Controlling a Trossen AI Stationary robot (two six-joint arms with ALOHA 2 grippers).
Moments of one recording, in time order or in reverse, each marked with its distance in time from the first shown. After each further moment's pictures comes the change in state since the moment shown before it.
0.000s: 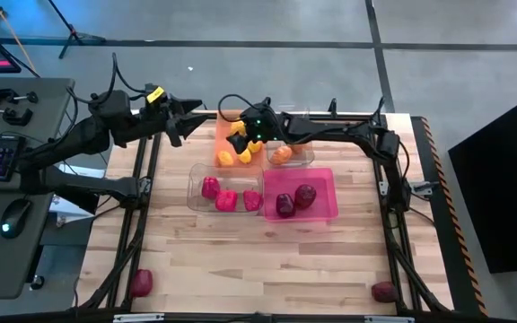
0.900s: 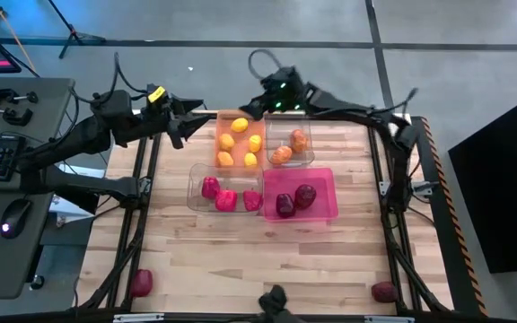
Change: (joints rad) left arm 0.000 0.009 0.000 -0.002 0.003 0.070; right arm -0.200 -0.123 0.001 -0.005 -0.259 0.034
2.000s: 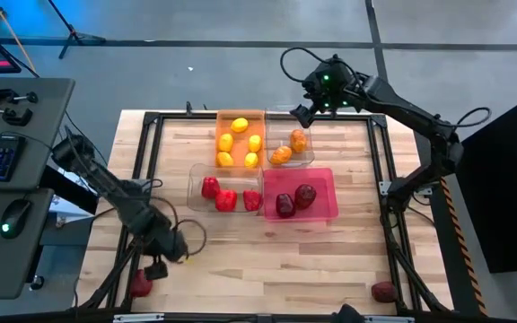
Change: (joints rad) left arm -0.955 0.420 -0.275 -0.684 0.603 -0.691; right arm -0.042 -0.412 -0.009 -0.723 0.222 -0.358
